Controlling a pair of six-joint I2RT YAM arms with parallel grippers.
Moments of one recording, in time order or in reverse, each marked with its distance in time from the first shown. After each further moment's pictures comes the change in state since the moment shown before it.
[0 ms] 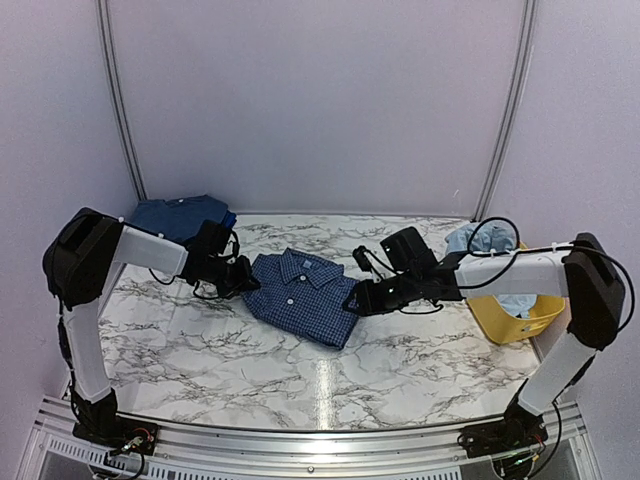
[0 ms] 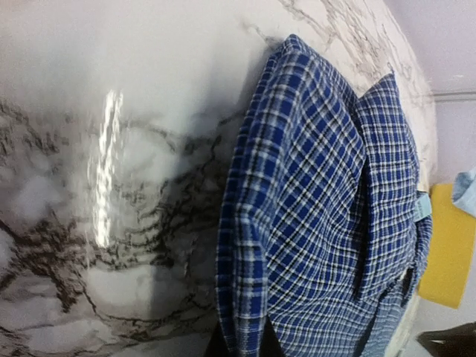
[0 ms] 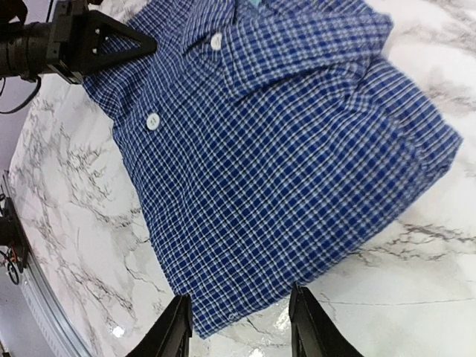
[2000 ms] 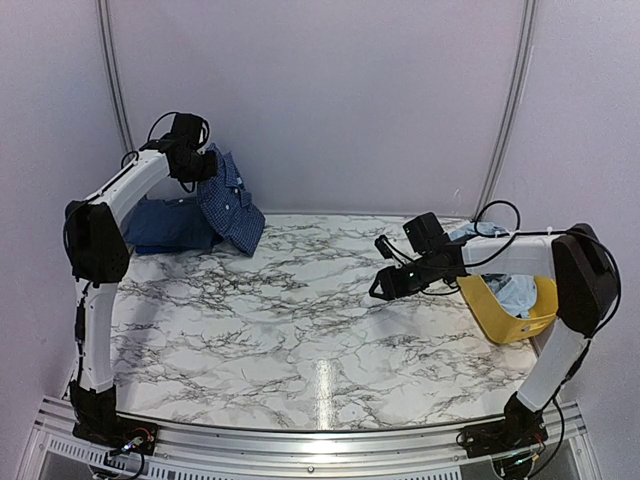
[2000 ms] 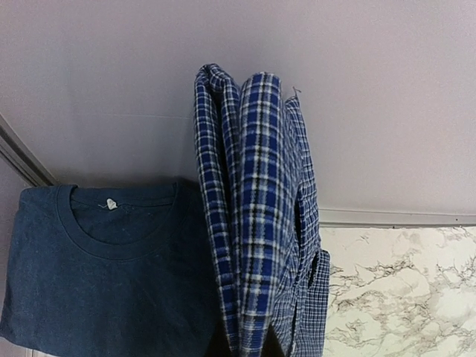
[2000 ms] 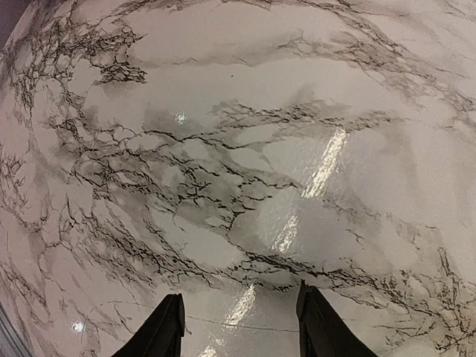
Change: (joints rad) left arm 0.222 0.316 1.268 -0.734 -0.510 0.606; right arm -0.237 0.050 0.087 -0.127 -0.016 -0.281
